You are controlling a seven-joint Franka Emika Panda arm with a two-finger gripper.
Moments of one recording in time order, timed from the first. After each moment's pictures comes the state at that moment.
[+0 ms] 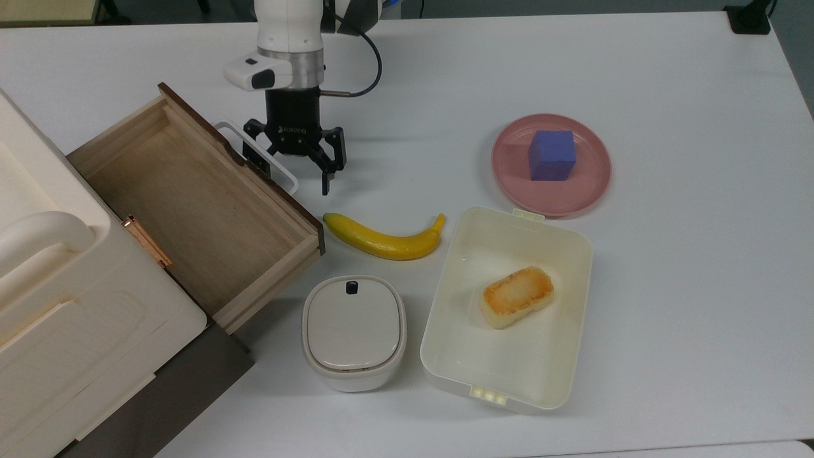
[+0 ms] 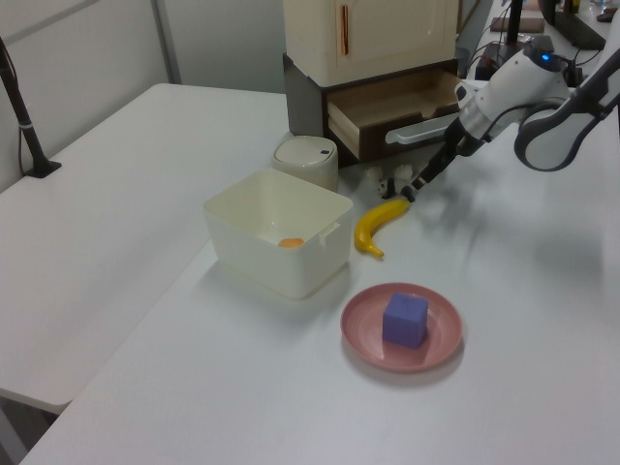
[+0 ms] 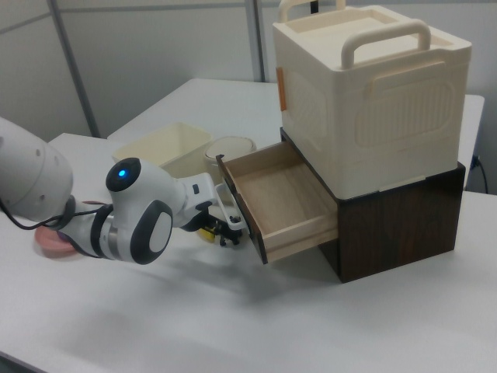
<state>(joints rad) -0.41 0.18 0.25 -2.38 -0.28 3.20 0.22</state>
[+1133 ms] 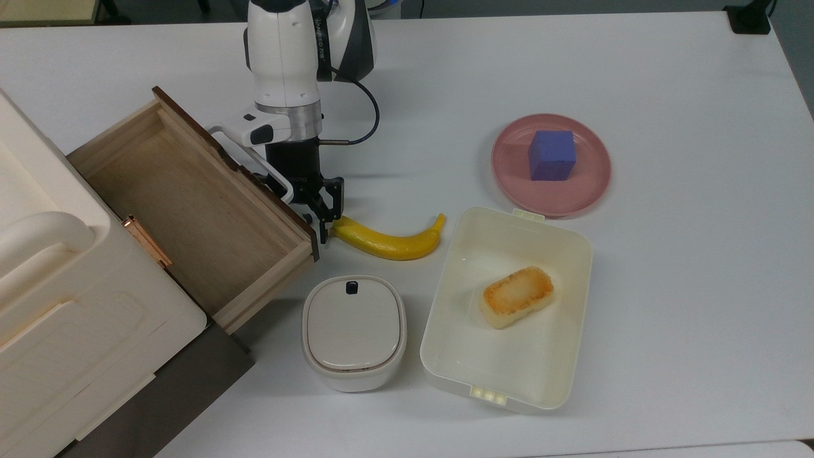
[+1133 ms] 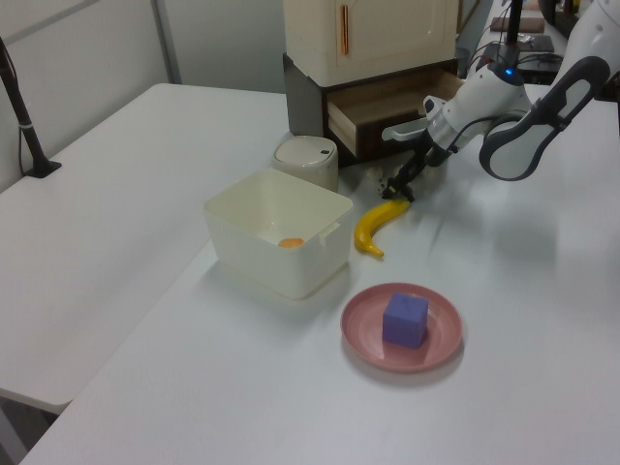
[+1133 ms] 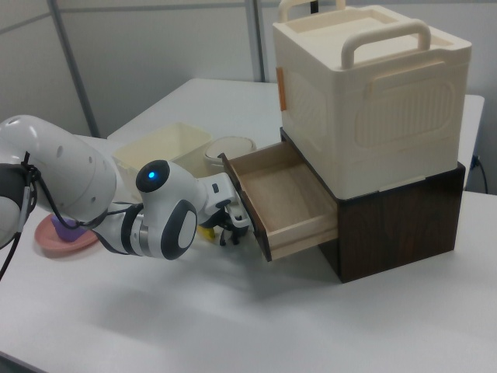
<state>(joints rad) -0.40 0.40 0.26 -2.17 -0.33 3.21 0.22</state>
